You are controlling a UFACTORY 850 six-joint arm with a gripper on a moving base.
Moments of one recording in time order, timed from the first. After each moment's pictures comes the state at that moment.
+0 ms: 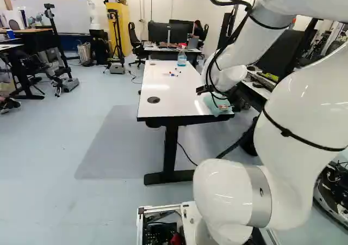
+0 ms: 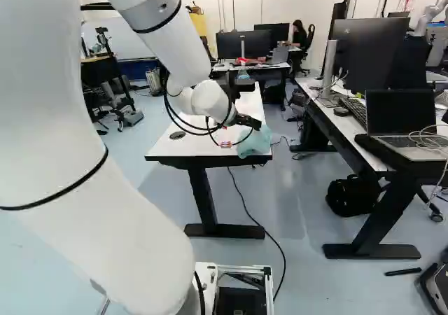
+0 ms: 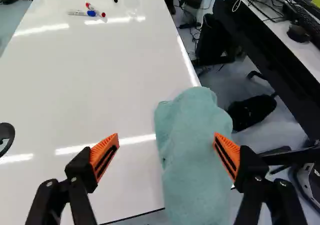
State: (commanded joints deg) arm -15.1 1.9 -34.0 -3.9 13.3 0.0
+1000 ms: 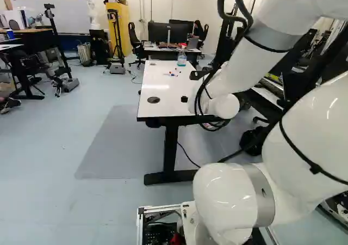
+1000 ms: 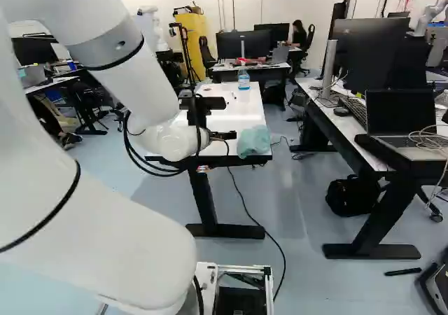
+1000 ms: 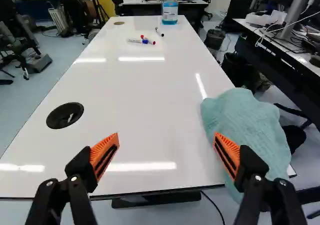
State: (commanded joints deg) arm -5.0 11.4 -14.6 -1.3 37.9 0.0
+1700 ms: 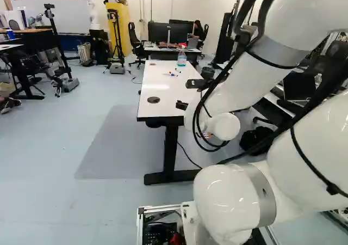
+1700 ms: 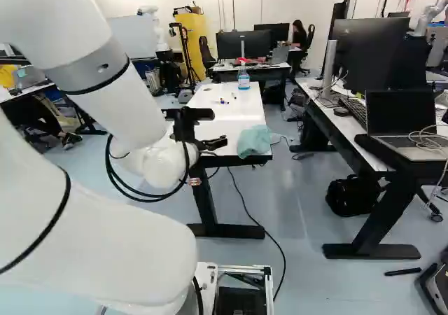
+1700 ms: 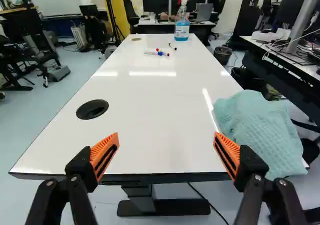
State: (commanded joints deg) arm -0.9 15.2 -6.7 -0.2 47.8 0.0
